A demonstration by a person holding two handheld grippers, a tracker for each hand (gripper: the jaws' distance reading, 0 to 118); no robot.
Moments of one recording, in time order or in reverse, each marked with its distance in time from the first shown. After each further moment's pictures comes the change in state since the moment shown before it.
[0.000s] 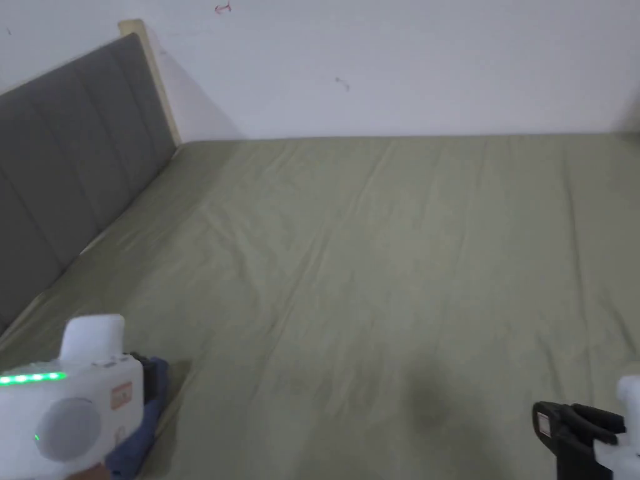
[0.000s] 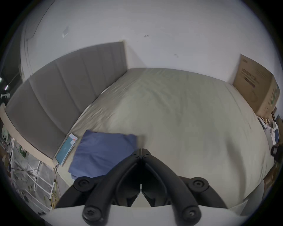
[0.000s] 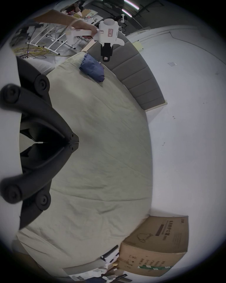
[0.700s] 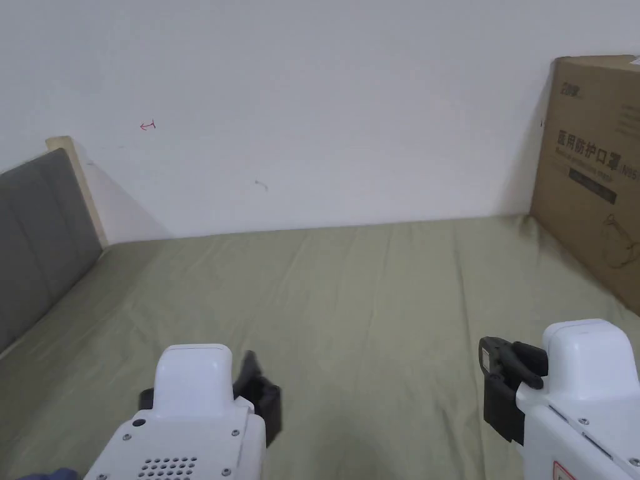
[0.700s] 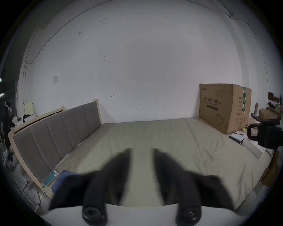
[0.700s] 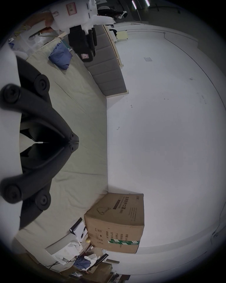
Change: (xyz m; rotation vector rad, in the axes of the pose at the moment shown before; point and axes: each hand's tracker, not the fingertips) left arm 0.185 0.000 0.150 0.501 -0.169 -0.076; right arm 0.019 0.044 0.086 0.398 -0.196 0.038
